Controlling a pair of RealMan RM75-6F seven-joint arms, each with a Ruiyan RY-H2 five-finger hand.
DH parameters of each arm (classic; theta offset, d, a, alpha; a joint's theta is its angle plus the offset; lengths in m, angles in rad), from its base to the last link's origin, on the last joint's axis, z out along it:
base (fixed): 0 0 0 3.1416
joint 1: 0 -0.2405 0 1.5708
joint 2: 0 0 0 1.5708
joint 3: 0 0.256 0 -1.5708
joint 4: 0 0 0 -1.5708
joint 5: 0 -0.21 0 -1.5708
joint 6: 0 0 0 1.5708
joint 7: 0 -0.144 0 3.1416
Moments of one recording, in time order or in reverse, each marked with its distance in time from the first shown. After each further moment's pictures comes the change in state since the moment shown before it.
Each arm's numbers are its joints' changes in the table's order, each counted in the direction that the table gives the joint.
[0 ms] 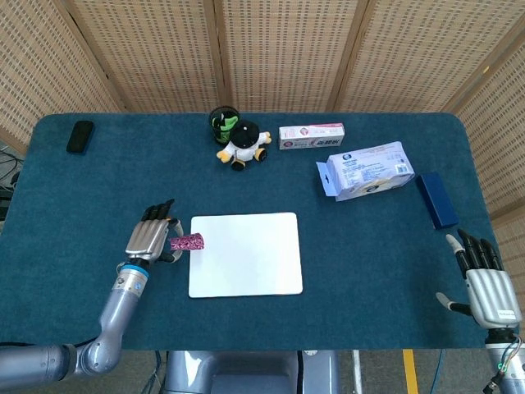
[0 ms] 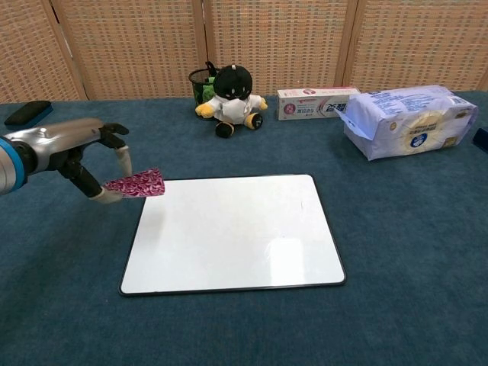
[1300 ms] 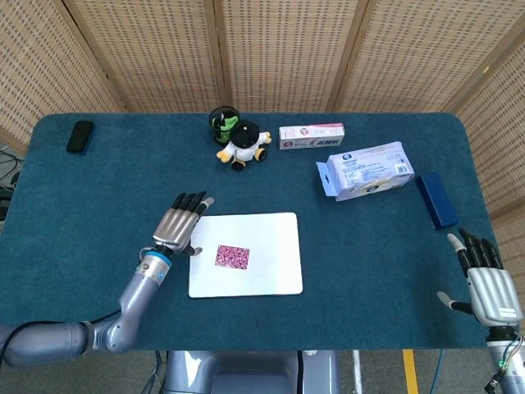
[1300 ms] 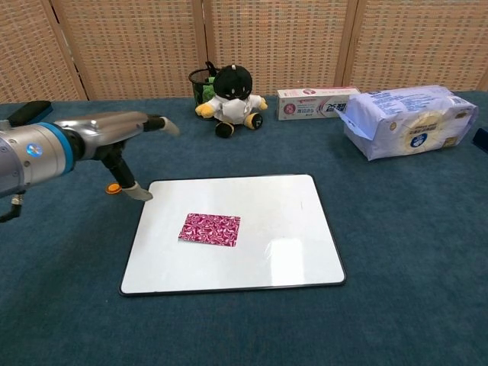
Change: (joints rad) left arm 0.132 -0.023 0.033 0.182 -0.044 0.115 0.031; right arm -0.008 0.000 0.001 0.006 -0.017 0.022 -0.010
